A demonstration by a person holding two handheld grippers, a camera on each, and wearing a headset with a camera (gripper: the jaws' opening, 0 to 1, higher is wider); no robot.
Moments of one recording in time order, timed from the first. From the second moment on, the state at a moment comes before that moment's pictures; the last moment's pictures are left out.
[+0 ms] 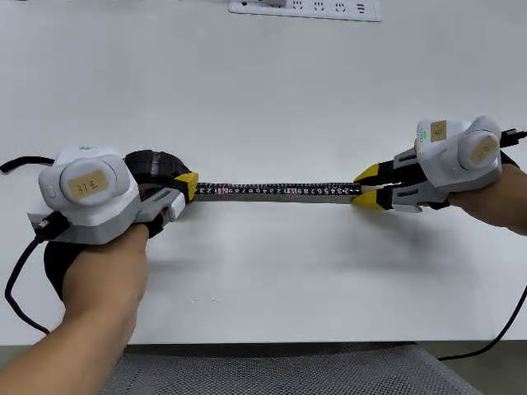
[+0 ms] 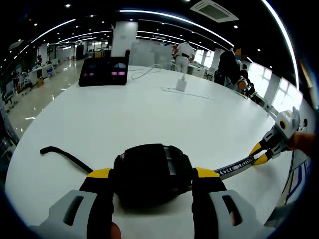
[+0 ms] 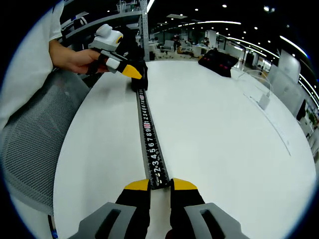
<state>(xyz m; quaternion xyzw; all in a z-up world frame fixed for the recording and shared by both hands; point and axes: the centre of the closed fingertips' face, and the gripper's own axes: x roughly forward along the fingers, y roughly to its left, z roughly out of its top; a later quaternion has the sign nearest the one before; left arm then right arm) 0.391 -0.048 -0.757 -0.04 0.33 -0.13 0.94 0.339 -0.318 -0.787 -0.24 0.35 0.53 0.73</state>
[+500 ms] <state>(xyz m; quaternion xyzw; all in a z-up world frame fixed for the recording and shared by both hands) 0.390 -0.047 -0.757 -0.03 0.33 -0.14 0.93 0.341 -0.319 -0.787 -0.24 0.34 0.54 0.73</state>
